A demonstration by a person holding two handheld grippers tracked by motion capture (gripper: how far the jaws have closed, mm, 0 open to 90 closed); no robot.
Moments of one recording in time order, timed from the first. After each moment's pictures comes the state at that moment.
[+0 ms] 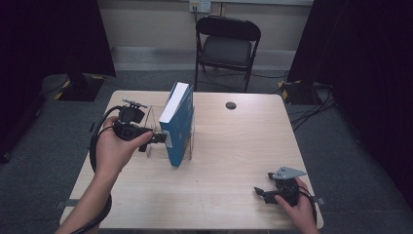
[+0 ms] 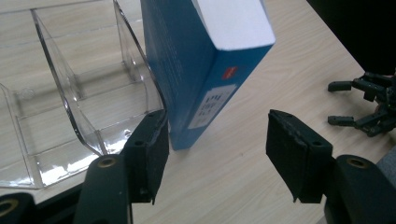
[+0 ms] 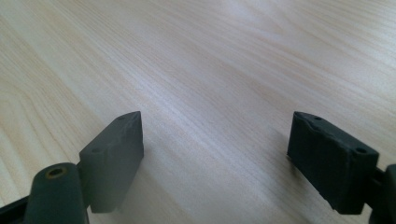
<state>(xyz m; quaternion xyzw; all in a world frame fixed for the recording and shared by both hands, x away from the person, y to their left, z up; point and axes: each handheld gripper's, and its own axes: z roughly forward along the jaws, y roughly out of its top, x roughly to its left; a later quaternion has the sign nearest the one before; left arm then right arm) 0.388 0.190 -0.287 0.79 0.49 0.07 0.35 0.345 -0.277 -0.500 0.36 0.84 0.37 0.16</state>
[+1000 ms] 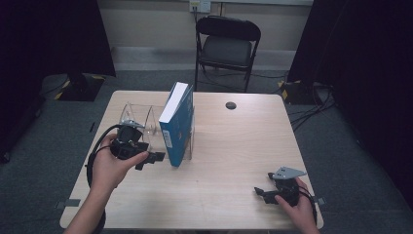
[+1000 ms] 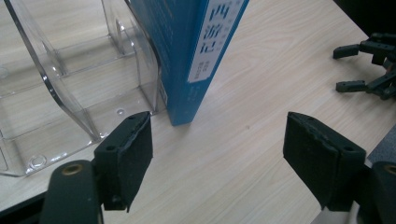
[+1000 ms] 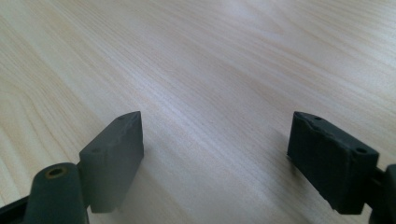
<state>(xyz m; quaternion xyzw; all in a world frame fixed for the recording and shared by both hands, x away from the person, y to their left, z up) 0.367 0.203 -0.331 0.81 0.46 0.06 0.35 0.344 -0.277 -0.500 0.36 0.84 0.37 0.16</state>
